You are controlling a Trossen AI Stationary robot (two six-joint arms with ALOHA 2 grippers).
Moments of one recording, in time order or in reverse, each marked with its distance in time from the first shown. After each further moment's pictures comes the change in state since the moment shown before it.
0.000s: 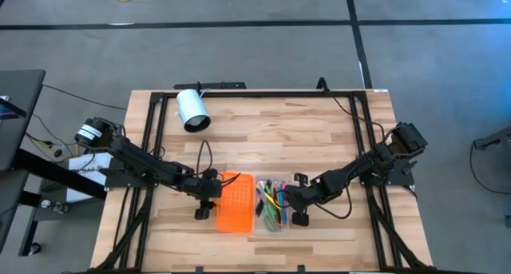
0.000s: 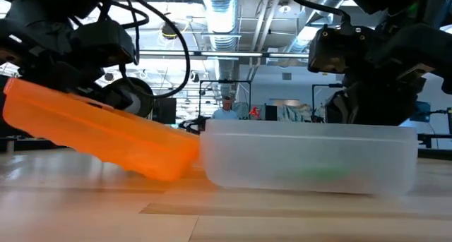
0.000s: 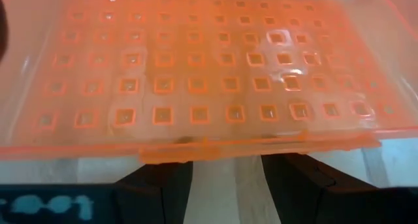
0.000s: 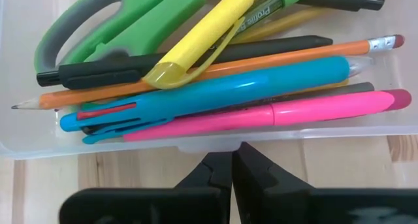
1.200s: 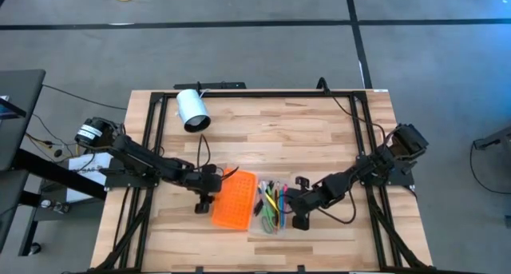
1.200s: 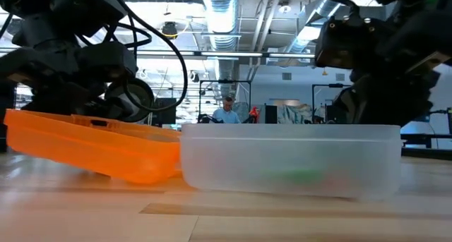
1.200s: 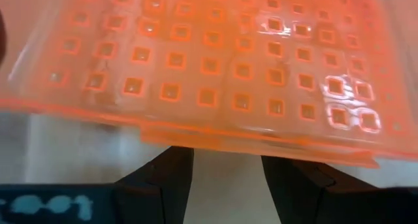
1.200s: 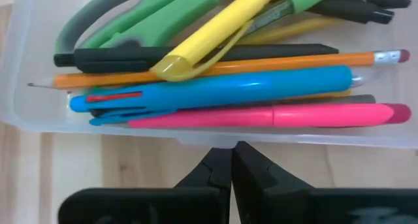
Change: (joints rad) left arm 0.069 0.001 -0.051 0.005 0.032 0.060; right arm 0.062 0.000 0.000 0.016 0.033 0.085
